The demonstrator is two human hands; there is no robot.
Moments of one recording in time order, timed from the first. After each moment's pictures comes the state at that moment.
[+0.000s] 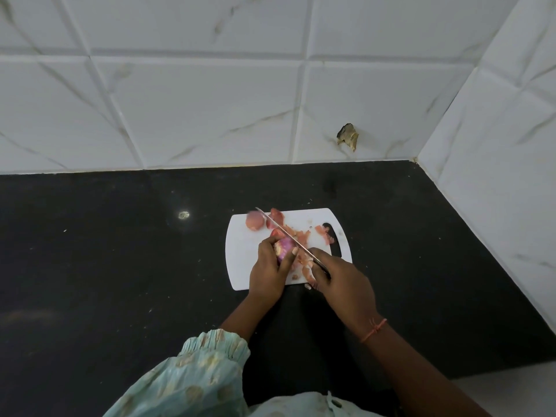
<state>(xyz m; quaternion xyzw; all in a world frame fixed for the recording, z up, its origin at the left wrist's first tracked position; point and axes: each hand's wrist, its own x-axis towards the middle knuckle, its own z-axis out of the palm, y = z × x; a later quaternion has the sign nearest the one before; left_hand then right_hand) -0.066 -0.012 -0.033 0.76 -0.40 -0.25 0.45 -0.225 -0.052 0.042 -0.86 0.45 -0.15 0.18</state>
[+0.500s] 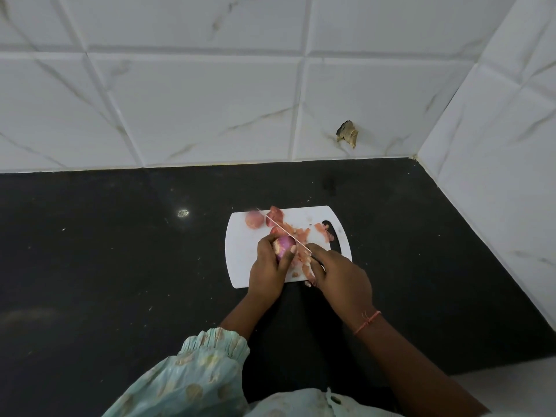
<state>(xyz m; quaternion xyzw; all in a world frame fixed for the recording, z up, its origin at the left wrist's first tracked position) -0.067 -0.008 -0.030 0.74 -0.39 -0.27 0.48 -0.221 -0.059 0.031 -0.87 0.45 -0.13 0.13</state>
